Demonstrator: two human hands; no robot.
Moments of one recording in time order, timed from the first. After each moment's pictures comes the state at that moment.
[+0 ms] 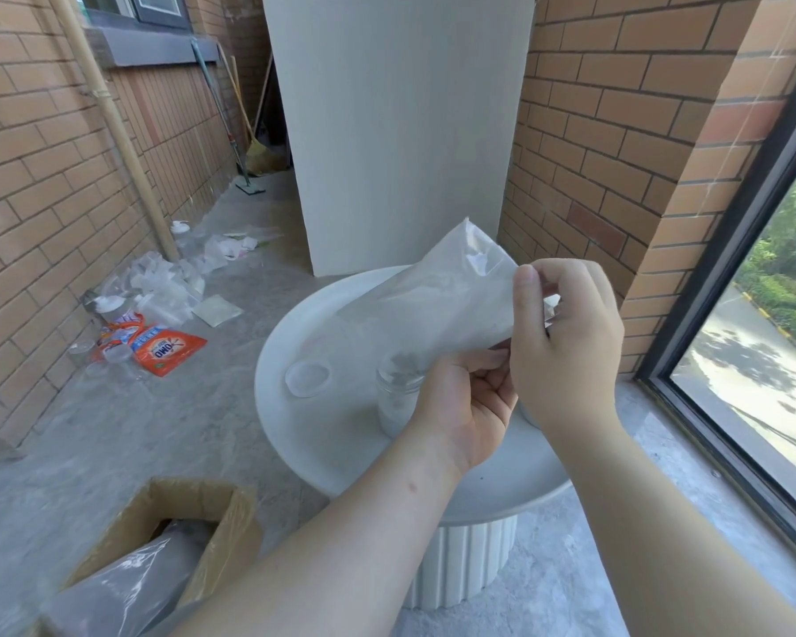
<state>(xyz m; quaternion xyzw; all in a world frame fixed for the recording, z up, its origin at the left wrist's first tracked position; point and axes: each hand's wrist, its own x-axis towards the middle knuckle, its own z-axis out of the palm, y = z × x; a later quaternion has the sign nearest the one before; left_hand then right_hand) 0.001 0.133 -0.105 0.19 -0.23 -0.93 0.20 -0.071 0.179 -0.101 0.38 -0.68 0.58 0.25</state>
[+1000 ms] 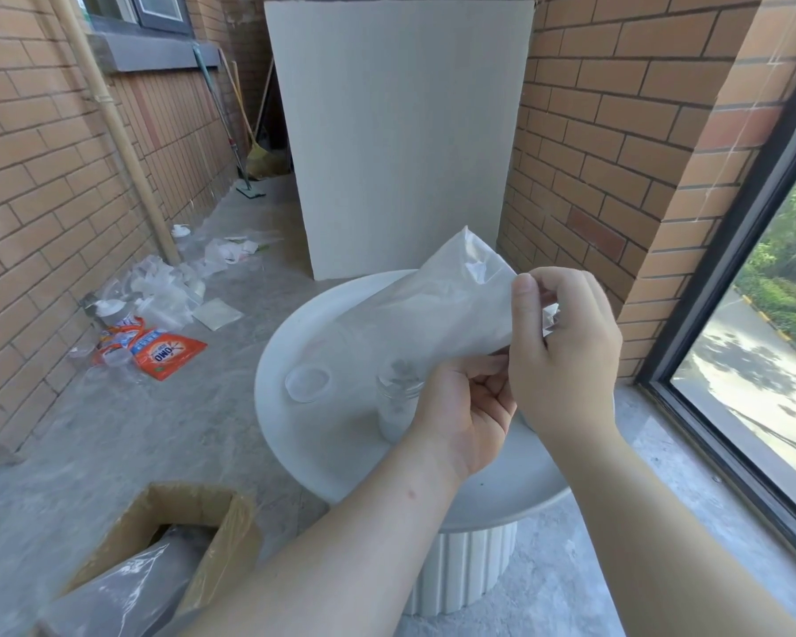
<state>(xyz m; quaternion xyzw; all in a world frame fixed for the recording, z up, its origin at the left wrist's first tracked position) 0.000 0.130 -0.109 0.20 -0.23 -0.93 0.19 -0.068 0.180 -0.101 0.39 -0.68 0.58 0.24</state>
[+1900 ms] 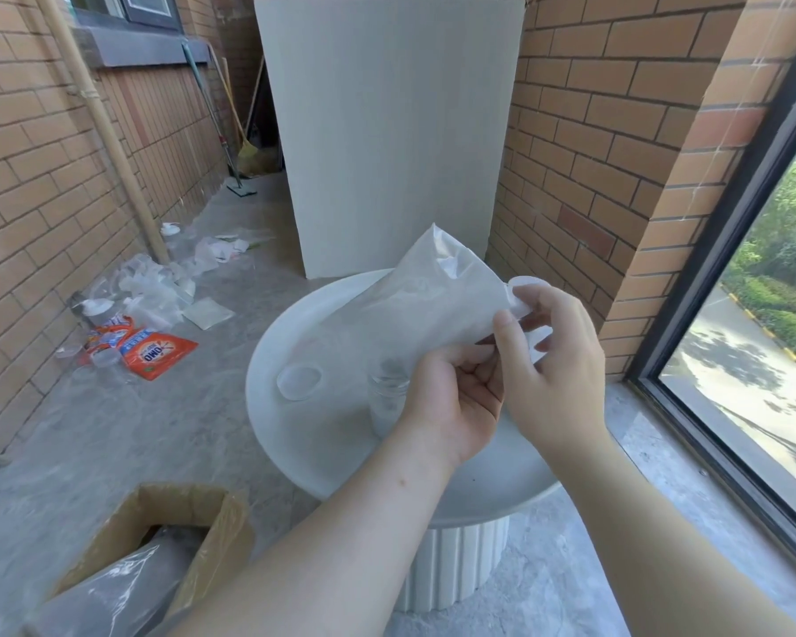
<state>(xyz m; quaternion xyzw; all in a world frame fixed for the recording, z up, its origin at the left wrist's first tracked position) -0.011 0.118 -0.124 0.16 -0.24 -0.94 0.18 -0.072 0.192 -0.122 0.36 -0.71 0.58 0.13</state>
